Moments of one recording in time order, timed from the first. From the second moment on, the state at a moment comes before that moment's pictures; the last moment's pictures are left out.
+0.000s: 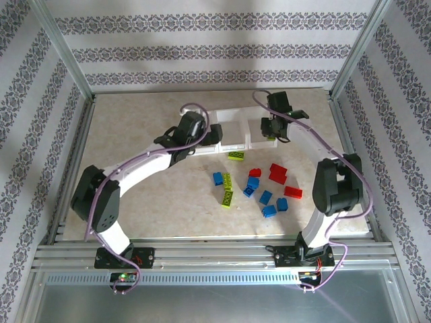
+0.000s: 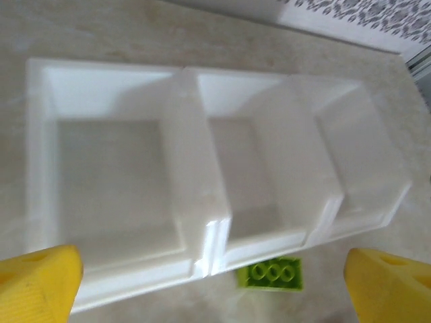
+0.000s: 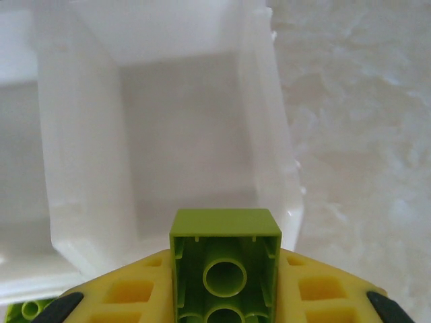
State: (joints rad) left arm -0.59 1.60 1.14 -0.19 -0.20 -0.58; right arm 0.22 1.83 1.47 -0.65 0.11 0.26
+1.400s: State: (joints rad) left arm -0.73 1.18 0.63 -0.21 -0.26 -0.58; right arm 0.25 1.70 1.32 -0.56 0.16 0.32
